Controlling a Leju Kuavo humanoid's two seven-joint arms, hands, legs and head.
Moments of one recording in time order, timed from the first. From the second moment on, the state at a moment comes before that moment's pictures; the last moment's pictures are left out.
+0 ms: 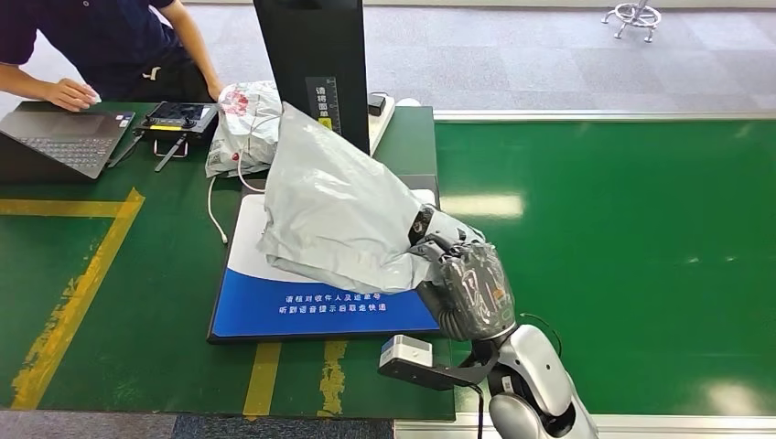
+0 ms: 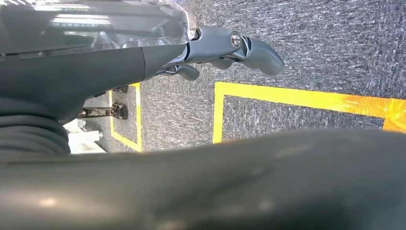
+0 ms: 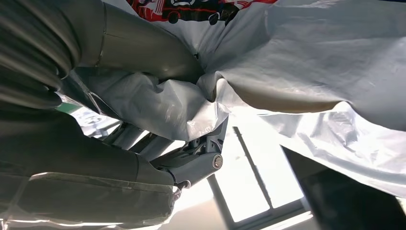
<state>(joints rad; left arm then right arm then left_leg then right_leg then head) -0.06 -0.18 0.82 -0.18 -0.80 0.17 -0.07 -0.15 -0.08 0.41 -1.62 1.05 -0.14 -0.16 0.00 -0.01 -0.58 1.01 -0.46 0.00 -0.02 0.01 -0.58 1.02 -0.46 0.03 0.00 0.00</state>
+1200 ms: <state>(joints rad) -0.07 -0.18 0.82 -0.18 -0.85 0.15 -0.07 -0.50 0.08 0.61 -1.15 0.98 -0.17 -0.15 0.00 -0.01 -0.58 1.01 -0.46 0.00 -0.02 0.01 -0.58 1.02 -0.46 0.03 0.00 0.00</state>
